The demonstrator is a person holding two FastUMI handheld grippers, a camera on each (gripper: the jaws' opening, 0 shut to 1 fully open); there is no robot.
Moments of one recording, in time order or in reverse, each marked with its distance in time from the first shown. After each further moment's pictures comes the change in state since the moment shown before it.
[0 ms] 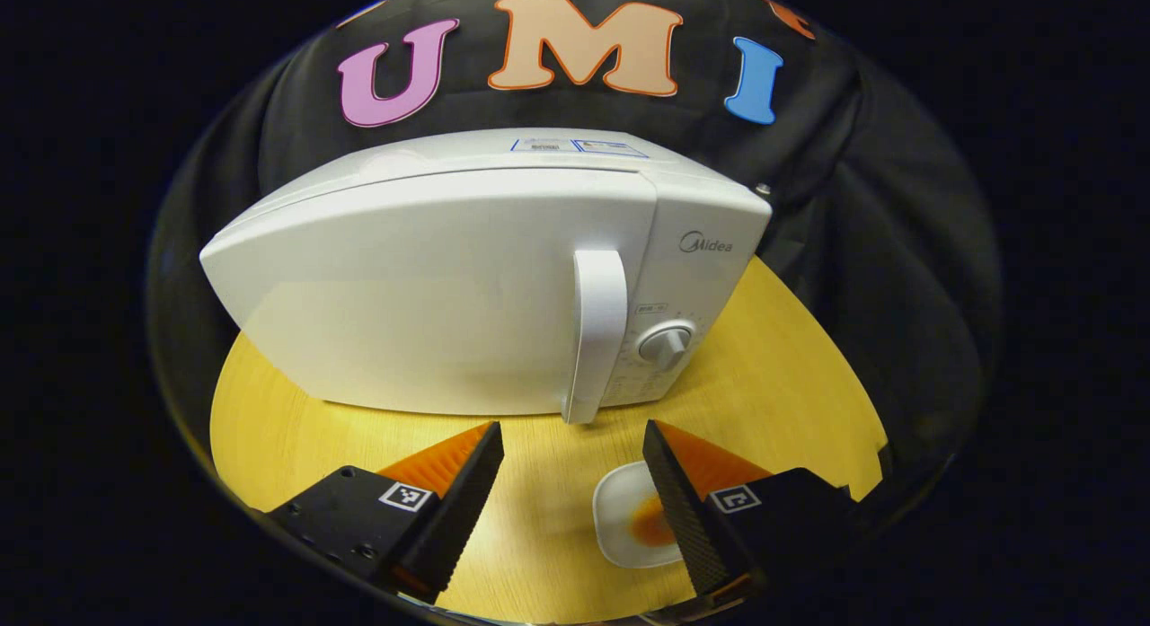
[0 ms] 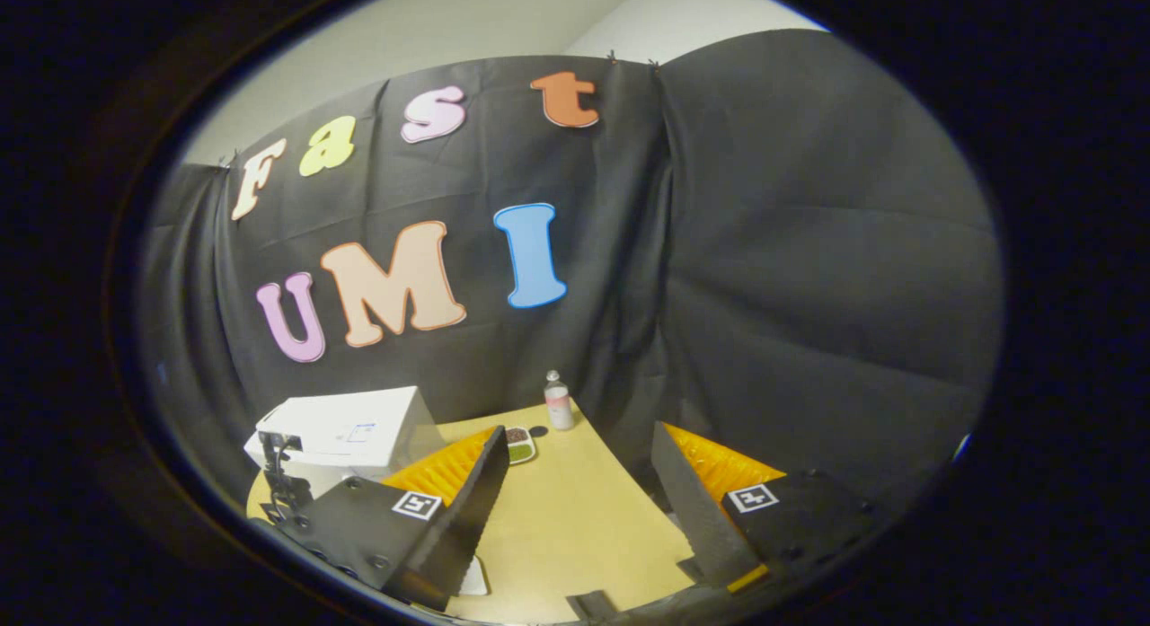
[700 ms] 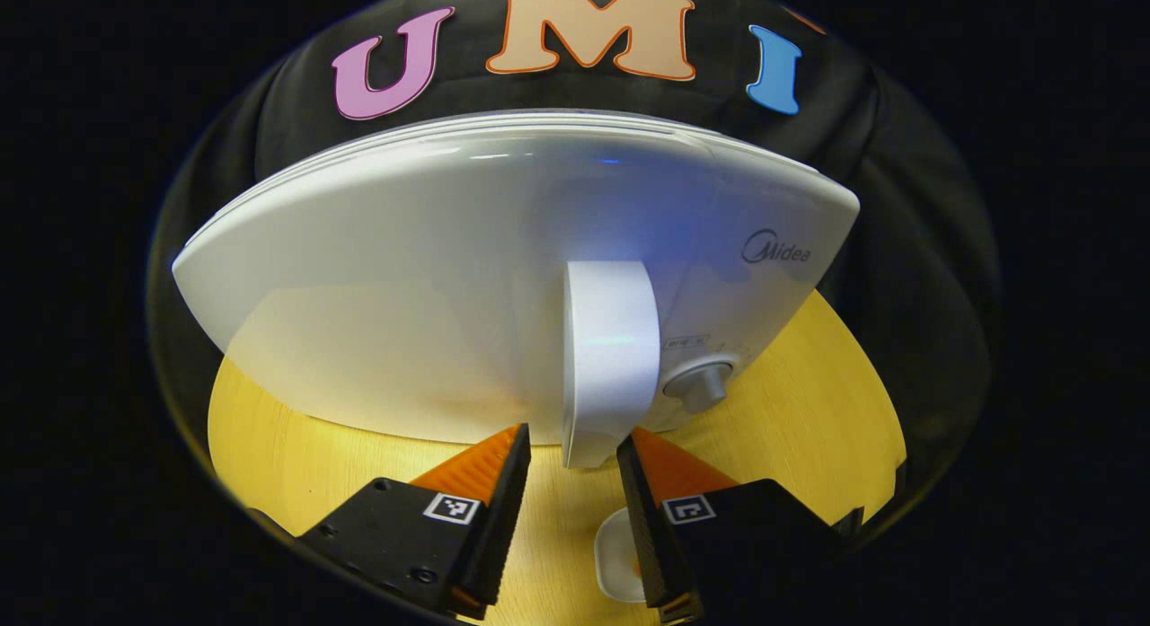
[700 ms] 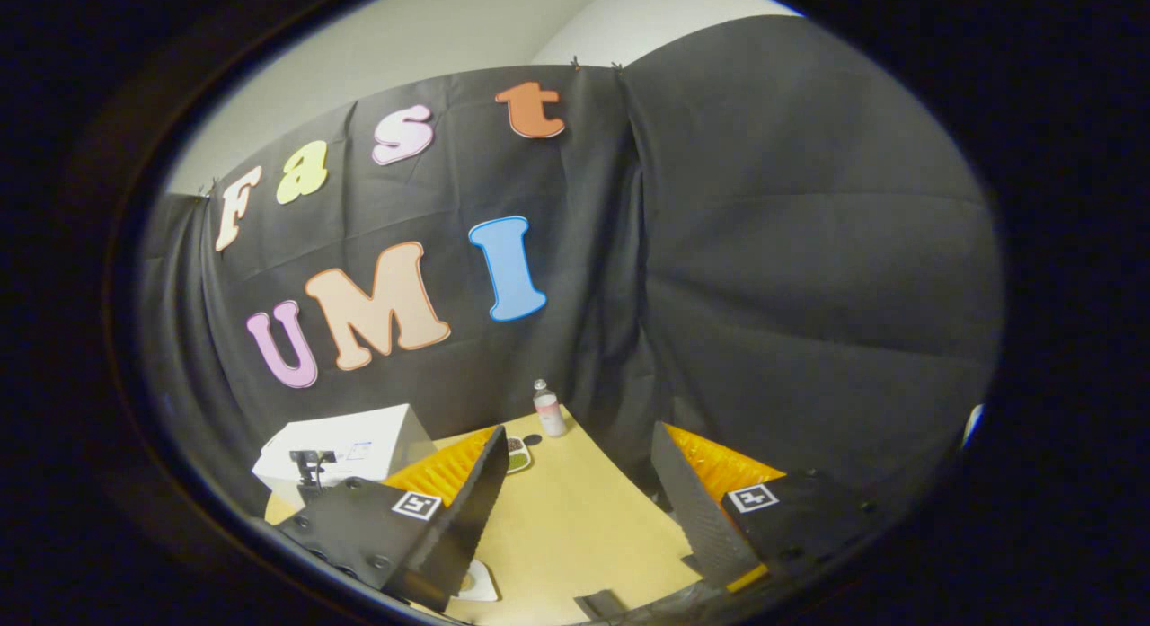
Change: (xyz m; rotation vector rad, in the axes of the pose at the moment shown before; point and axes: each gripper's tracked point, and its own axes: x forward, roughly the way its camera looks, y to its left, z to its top) left arm 0.046 0.002 0.012 0.000 0.007 0.047; right arm -0.009 -0.016 -0.001 0.079 -0.017 -0.019
